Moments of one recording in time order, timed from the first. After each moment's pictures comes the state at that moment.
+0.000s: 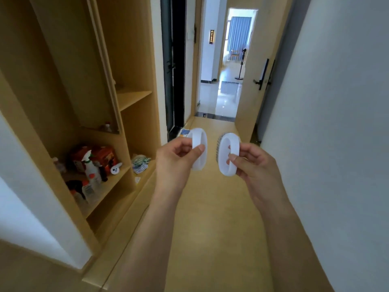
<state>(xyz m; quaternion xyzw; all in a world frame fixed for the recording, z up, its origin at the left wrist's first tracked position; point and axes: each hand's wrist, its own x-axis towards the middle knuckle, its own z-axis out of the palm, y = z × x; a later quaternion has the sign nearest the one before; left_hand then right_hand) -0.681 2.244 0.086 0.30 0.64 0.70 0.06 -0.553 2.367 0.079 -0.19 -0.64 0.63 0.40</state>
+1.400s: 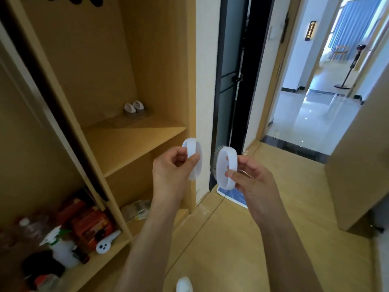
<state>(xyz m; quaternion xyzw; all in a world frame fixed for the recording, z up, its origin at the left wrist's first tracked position) -1.274 2.734 0.078 0.09 0.75 0.65 -0.08 -1.205 2.897 0.053 -0.11 -0.67 0.70 0.23</state>
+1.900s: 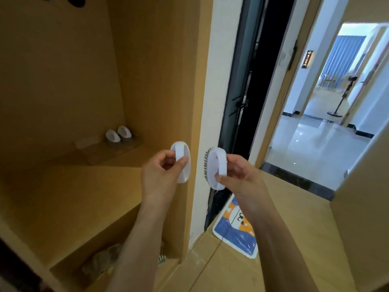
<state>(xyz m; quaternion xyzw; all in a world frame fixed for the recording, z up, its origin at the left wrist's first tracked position) -1.562 2.789 0.076 0.08 0.73 0.67 -0.10 -1.483 2.960 0.084 -0.05 -0.74 0.65 0.19</state>
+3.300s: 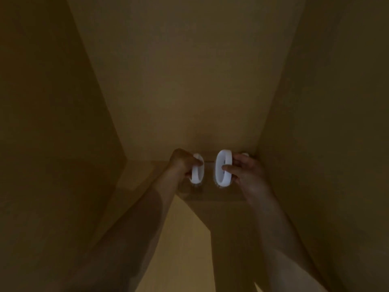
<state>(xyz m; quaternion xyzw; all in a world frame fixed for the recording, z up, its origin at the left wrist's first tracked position) -1.984 2.586 0.027 -0.35 0.71 0.61 -0.06 -2.031 2.771 0.017 0.15 -0.66 0.72 -0.19</state>
